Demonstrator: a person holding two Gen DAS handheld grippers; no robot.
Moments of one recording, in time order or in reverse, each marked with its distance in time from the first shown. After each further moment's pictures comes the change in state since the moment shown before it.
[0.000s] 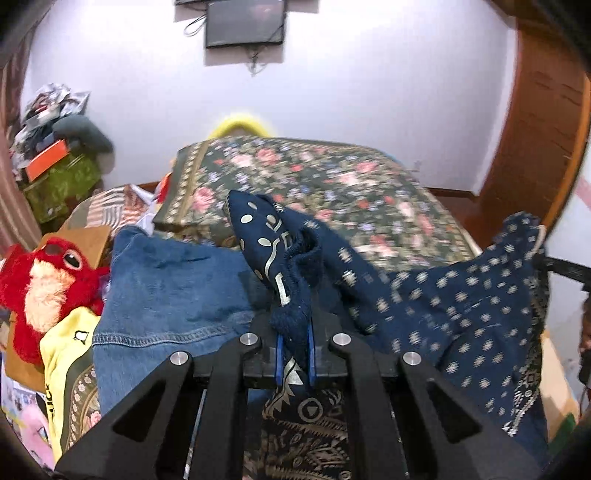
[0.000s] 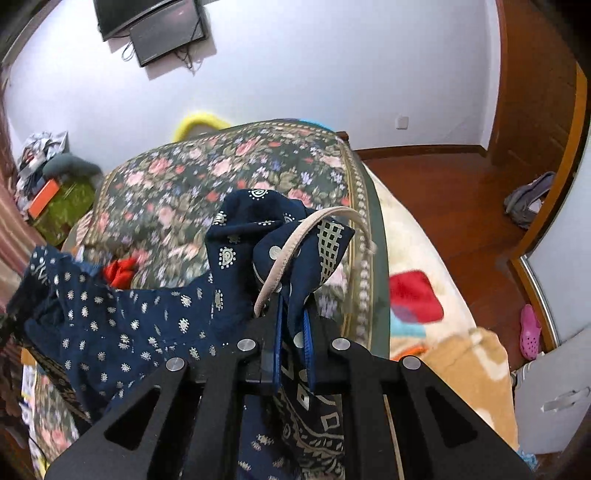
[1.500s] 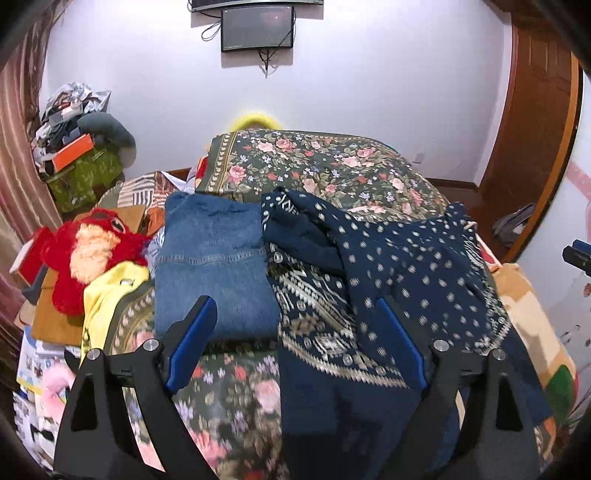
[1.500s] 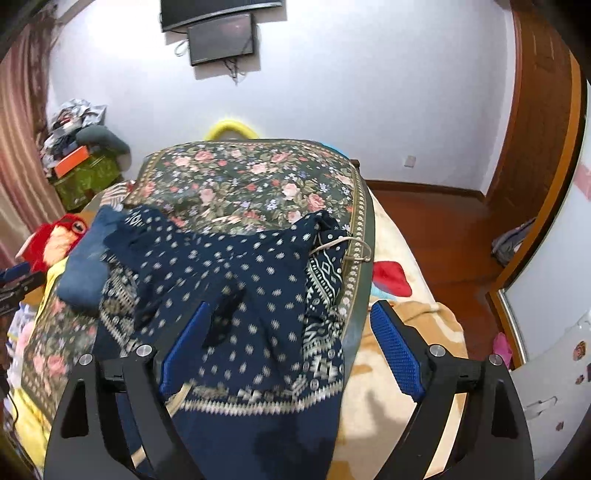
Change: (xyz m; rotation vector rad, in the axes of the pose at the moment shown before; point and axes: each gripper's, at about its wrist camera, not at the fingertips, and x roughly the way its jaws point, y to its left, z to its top) left arm -0.139 0.008 -0.086 0.009 0.002 0.016; right arm -0.149 0.032 -0.094 -0.208 -0.101 -0.006
